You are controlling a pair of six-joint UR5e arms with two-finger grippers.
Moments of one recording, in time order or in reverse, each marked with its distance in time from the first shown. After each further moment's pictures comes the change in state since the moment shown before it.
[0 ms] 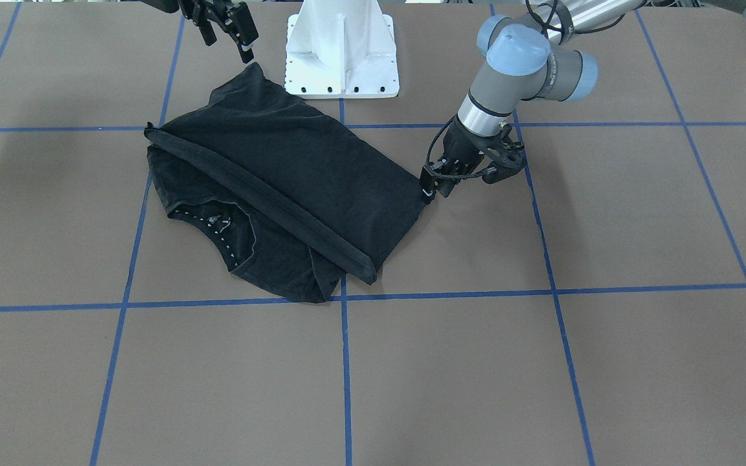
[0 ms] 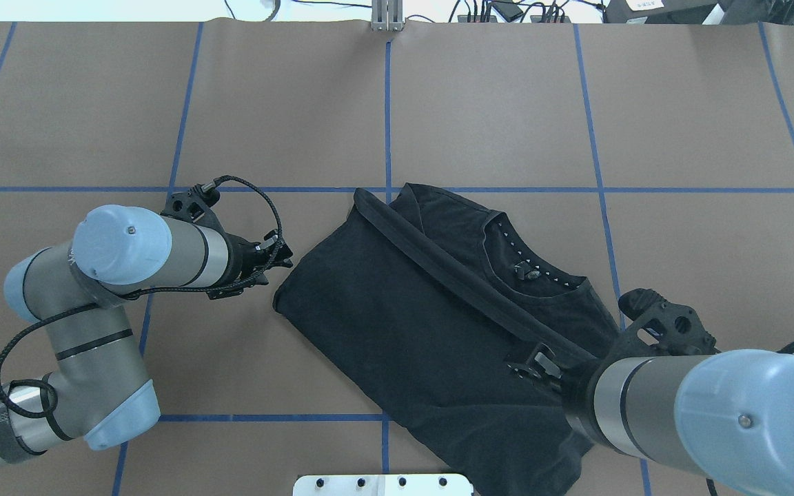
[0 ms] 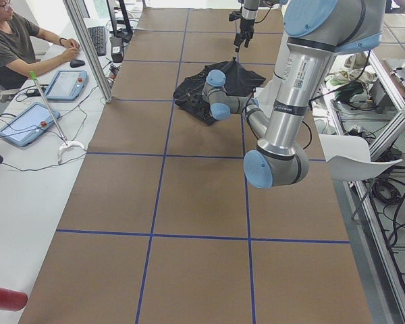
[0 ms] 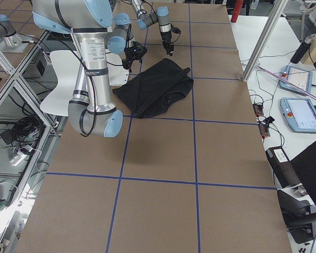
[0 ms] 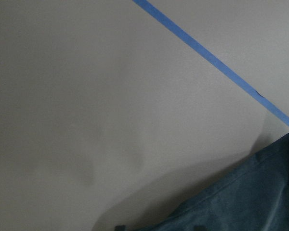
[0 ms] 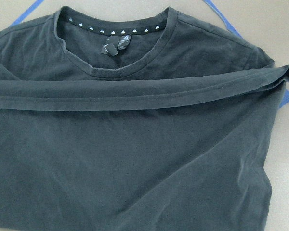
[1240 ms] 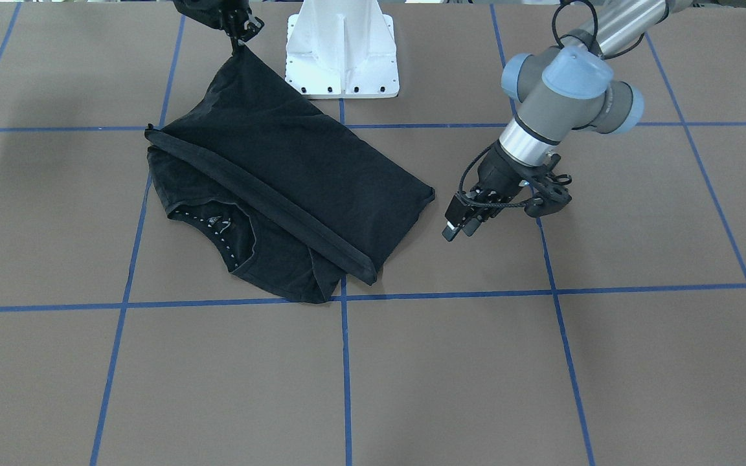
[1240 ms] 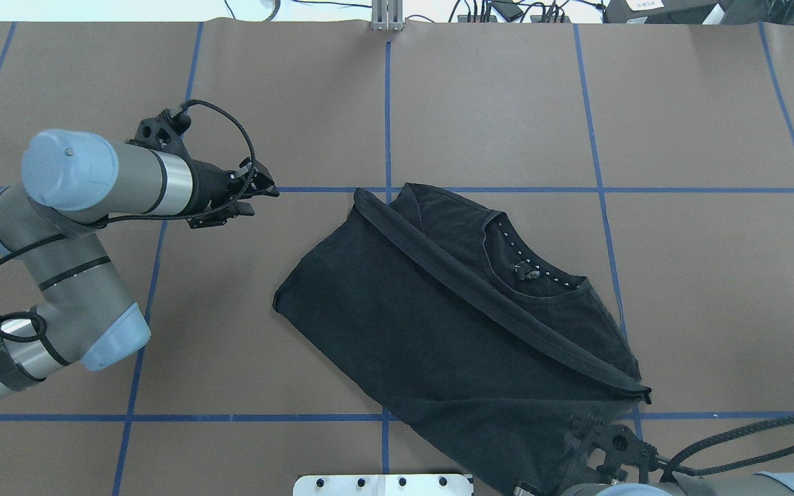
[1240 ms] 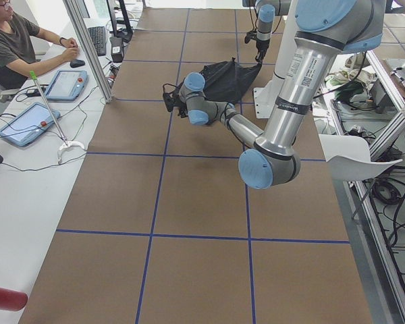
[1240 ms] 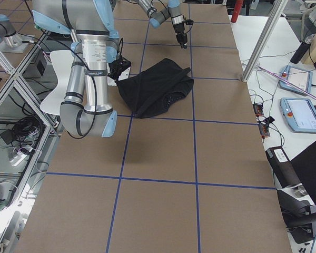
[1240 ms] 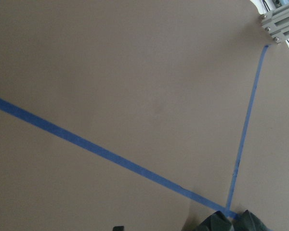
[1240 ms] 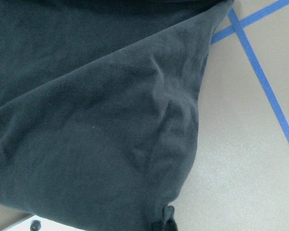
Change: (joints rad) left arm -0.135 -0.032 0.077 -0.158 -0.051 0.094; right arm -0.268 -0.064 -0.114 -0.004 0.006 0.003
